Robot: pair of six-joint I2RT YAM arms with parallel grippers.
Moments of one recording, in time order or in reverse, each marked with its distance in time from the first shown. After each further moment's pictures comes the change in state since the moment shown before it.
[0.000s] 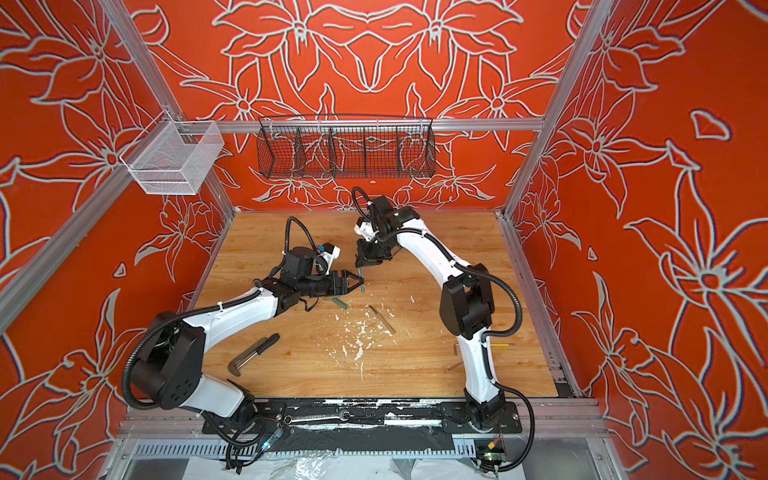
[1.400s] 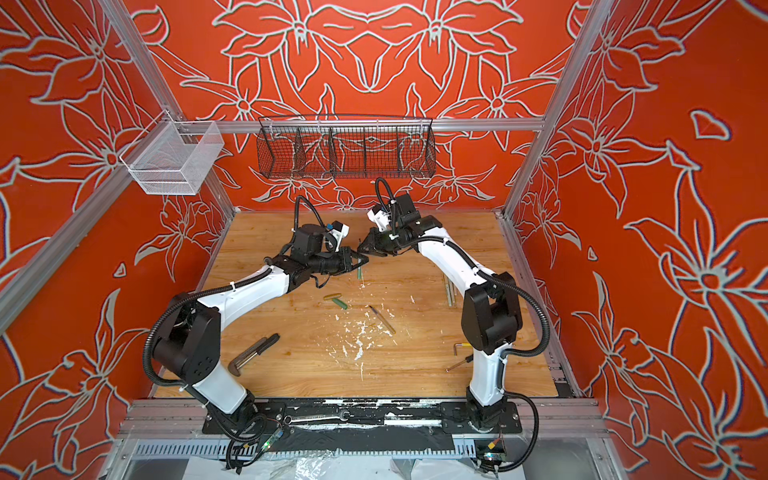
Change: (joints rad) left arm -0.001 0.134 0.273 -0.110 0.051 -0.064; right arm -0.074 -0.186 -0.312 0.431 -0.105 0.214
